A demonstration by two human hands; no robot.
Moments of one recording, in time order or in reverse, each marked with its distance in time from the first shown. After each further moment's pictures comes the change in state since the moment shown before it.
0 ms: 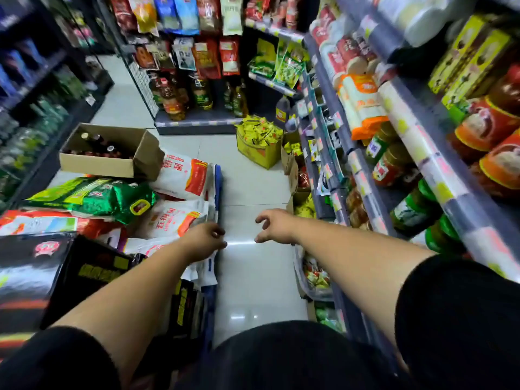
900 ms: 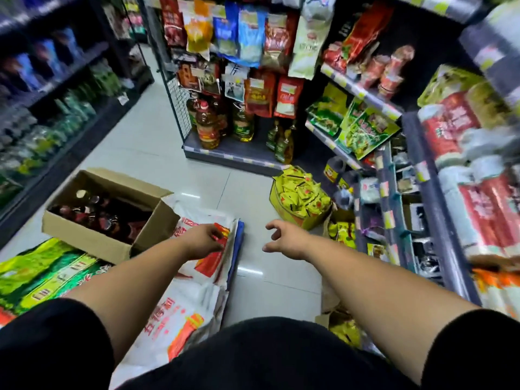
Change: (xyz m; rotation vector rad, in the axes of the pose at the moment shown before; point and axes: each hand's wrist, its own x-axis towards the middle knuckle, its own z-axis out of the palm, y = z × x) left_hand 0.449 -0.006 -0.294 -0.015 -0.017 -0.130; right_hand 0.462 -0.139 -0.257 0.003 -0.081 -0.043
